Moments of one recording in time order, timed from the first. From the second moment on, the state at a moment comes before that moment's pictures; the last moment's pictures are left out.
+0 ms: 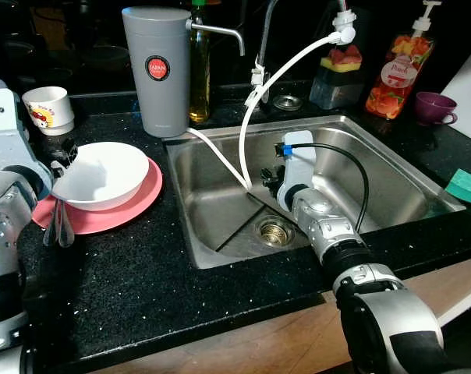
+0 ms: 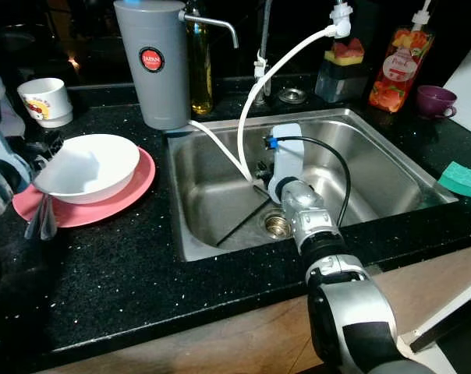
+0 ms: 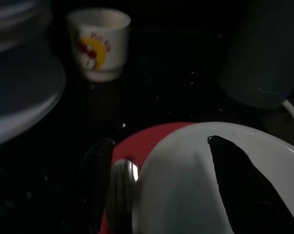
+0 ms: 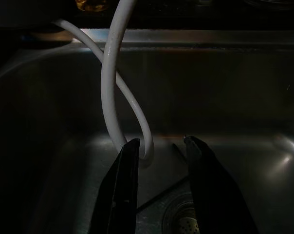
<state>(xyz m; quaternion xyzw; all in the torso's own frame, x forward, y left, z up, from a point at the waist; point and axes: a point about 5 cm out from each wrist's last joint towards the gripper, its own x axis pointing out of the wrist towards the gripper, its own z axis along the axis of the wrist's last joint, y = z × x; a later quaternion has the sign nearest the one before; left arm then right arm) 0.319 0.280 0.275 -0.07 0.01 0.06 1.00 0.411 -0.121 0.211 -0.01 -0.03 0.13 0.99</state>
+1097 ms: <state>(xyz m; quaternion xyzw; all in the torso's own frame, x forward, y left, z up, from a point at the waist) 0.316 0.275 0.264 -0.16 0.07 0.04 0.98 0.374 -0.068 0.240 0.11 -0.11 0.48 0.87</state>
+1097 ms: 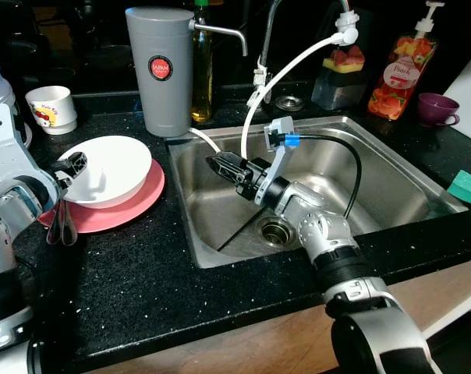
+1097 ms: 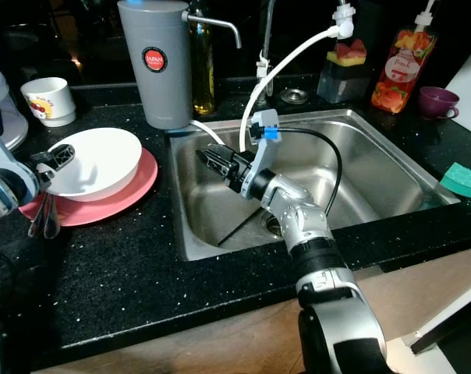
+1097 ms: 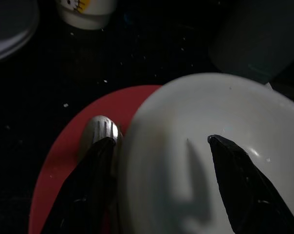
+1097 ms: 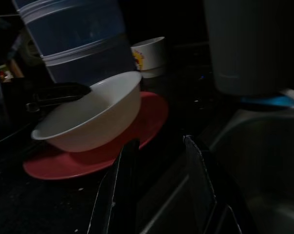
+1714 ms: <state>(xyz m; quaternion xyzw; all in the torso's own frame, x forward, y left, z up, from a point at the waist) 0.314 0.276 0.278 -0.21 0.02 0.04 0.98 0.363 -0.065 0.242 0.10 -0.11 0.52 0.84</state>
